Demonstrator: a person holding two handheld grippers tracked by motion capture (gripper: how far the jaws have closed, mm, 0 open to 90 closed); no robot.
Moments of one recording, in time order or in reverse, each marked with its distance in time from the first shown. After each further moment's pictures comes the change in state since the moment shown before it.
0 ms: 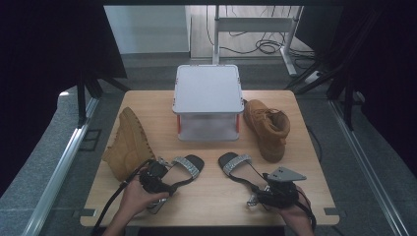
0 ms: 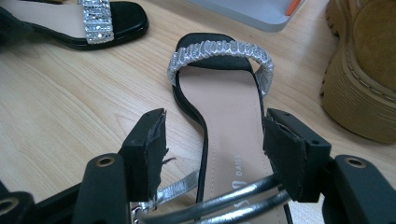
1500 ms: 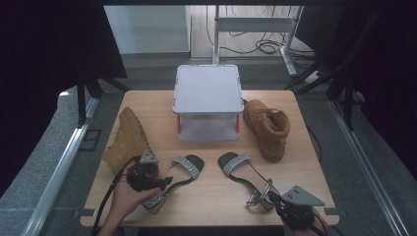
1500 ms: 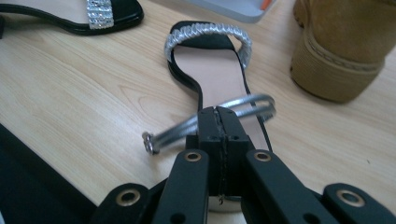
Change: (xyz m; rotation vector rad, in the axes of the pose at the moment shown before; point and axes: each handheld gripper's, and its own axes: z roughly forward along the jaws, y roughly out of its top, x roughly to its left) left arm 0.012 -0.013 -0.039 -0.249 -0.017 -0.033; right arm 0.014 -0.033 -0.045 -0.049 -0.080 -0.010
